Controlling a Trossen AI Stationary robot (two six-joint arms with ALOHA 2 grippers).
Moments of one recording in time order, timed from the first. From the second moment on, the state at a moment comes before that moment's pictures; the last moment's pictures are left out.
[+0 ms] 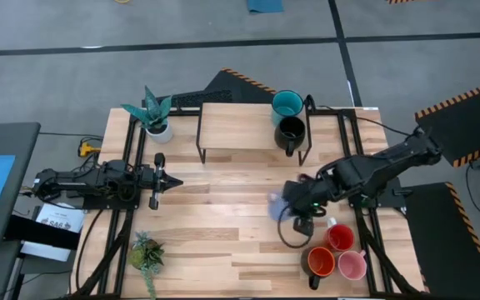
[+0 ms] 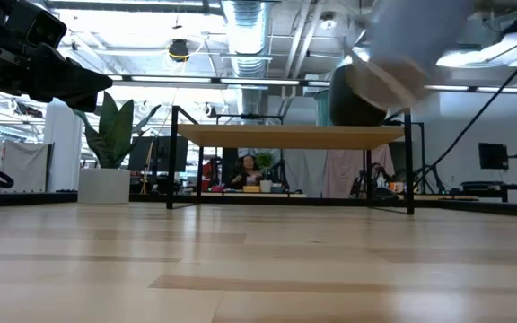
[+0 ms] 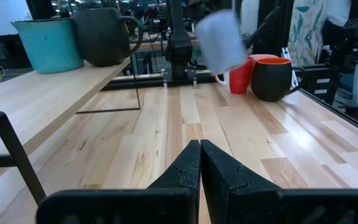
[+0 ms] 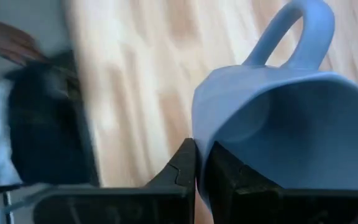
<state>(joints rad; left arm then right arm) -0.01 0.01 0.01 0.02 -0.01 0.06 0.36 1.41 1.37 -0.98 0.00 0.64</state>
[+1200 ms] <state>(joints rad) -0.01 0.03 0.01 0.01 -0.01 0.06 -0.29 2.11 2.32 -1.46 0.36 0.00</state>
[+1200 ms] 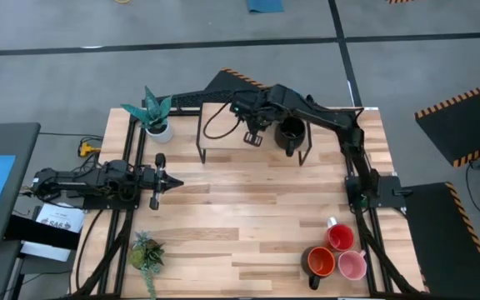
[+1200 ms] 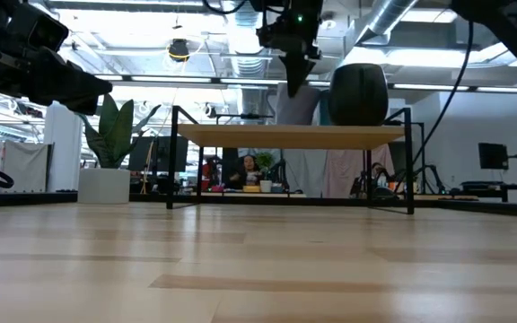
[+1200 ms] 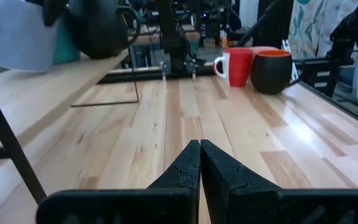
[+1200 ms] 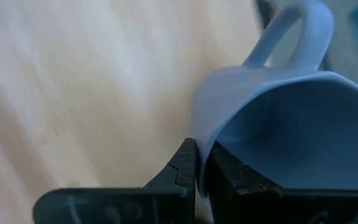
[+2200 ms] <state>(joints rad) -0.01 0.04 0.01 0.02 -0.01 0.06 -0.29 2.11 2.32 -1.44 0.28 -0.01</state>
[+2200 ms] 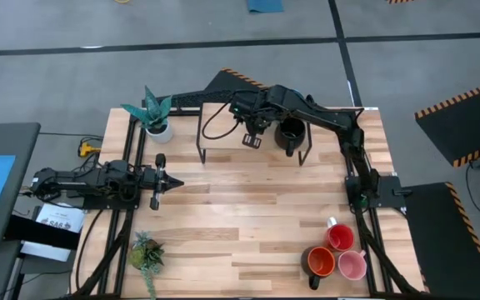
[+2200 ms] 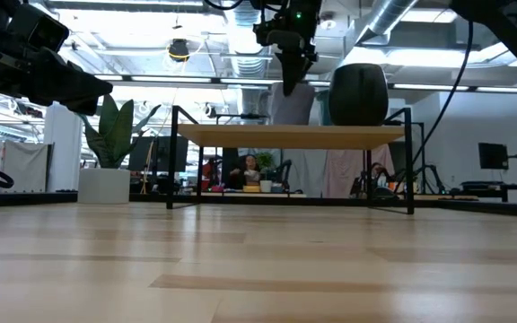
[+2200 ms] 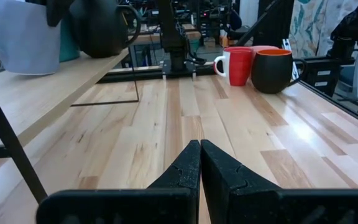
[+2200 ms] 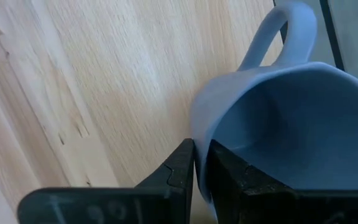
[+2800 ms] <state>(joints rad) -0.01 0.04 0.01 0.02 -0.01 0.06 -0.32 2.11 2.32 -1.40 0.30 0.00</state>
